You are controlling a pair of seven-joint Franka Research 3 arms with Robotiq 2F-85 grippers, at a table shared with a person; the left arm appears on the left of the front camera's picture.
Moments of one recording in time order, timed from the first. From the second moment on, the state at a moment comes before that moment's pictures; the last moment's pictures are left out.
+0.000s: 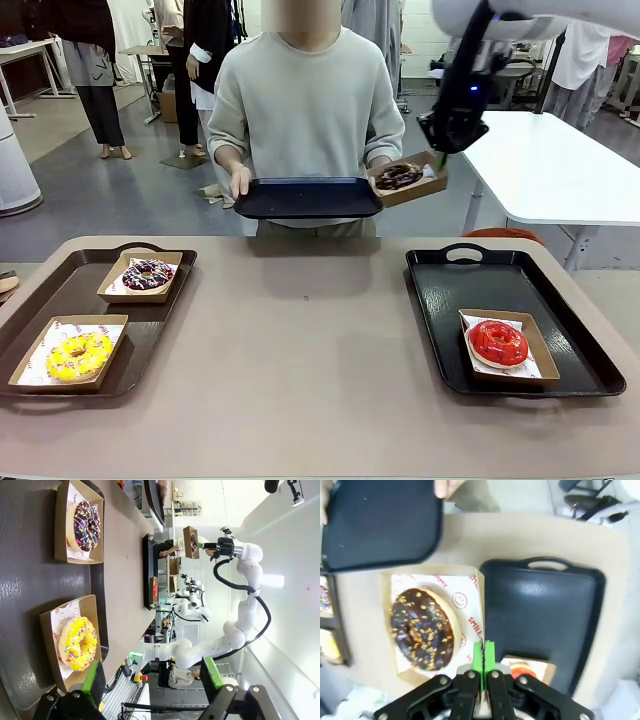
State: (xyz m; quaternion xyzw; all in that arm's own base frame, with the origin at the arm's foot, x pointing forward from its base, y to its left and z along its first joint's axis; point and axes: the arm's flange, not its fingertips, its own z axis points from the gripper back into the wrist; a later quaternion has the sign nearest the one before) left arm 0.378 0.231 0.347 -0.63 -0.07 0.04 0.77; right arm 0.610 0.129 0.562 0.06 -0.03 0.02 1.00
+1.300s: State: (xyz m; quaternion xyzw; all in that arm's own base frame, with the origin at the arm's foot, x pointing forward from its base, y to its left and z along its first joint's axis) left arm 0.379 0.231 0.347 -0.63 -0.07 0.04 0.77; right arm 0.580 0.023 0.391 0.10 -0.06 -0.02 0.99
